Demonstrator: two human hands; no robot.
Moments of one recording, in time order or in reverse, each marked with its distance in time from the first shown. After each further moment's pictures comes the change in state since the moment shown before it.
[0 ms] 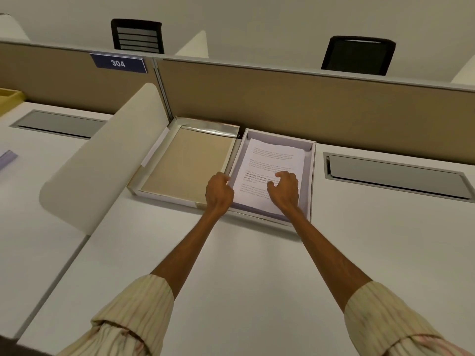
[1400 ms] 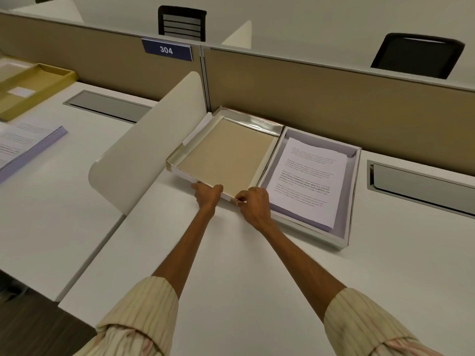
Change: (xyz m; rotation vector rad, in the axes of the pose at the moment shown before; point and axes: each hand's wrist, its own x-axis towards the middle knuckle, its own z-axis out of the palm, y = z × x) left_hand 0.023 -0.085 -0.068 -0.505 0.212 -0.486; right_hand -0.063 -0.071 0.114 -0.181 -0.311 -0.435
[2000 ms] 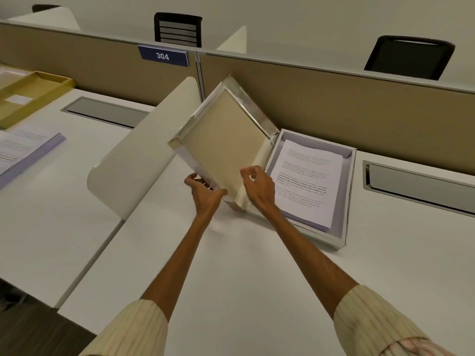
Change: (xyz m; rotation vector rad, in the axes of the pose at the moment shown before) left_hand -0.023 0.007 0.003 -0.085 -0.086 0.302; right_hand 0.009 -0.022 -0.067 0.422 0.197 0.249
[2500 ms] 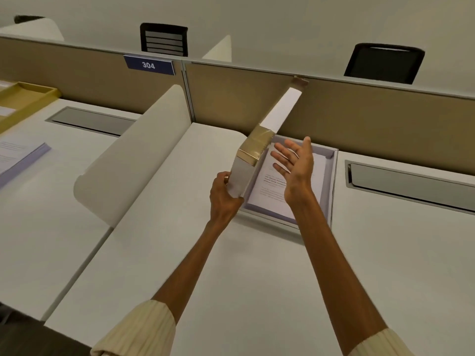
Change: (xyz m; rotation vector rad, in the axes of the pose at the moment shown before) left_hand -0.037 0.009 0.031 0.292 -0.165 0.370; right_hand -0.013 -0.052 -0.103 0.881 0.112 0.289
